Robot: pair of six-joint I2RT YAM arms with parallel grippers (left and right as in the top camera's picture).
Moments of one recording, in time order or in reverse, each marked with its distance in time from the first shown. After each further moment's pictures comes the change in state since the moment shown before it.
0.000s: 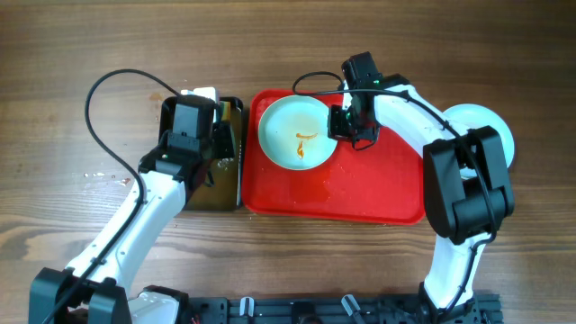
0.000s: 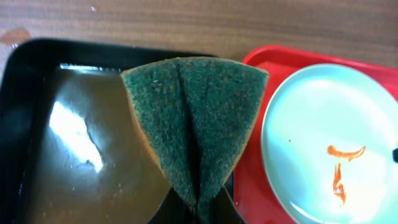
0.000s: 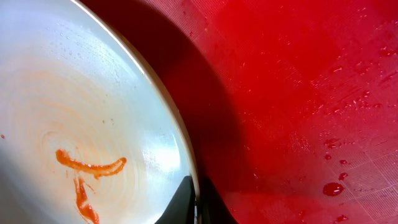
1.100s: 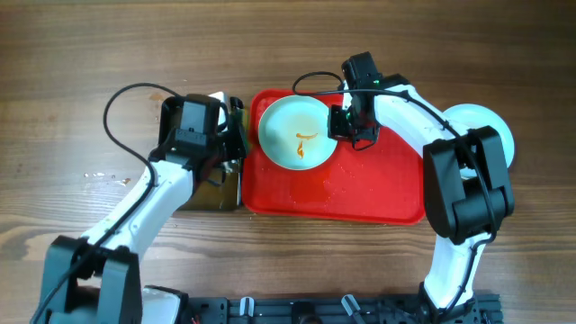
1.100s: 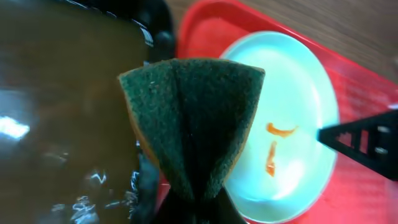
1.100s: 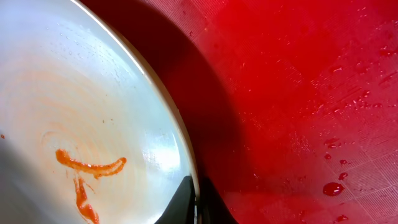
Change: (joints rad) left arm 0.000 0.117 -0.001 0.051 0.287 -0.204; right arm 0.000 0.000 0.000 0.000 0.000 0.000
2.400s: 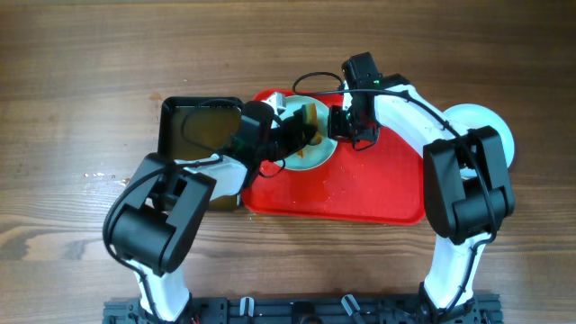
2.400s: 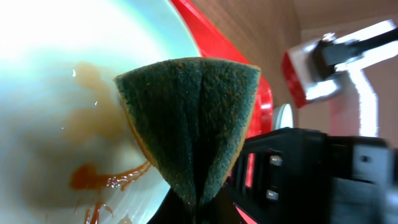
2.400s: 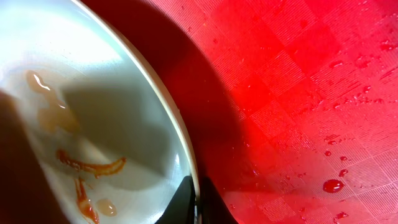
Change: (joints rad) left arm -0.220 0.426 0.002 0.770 0.245 -0.505; right arm 0.000 0.000 0.000 -0.006 -0.004 0.000
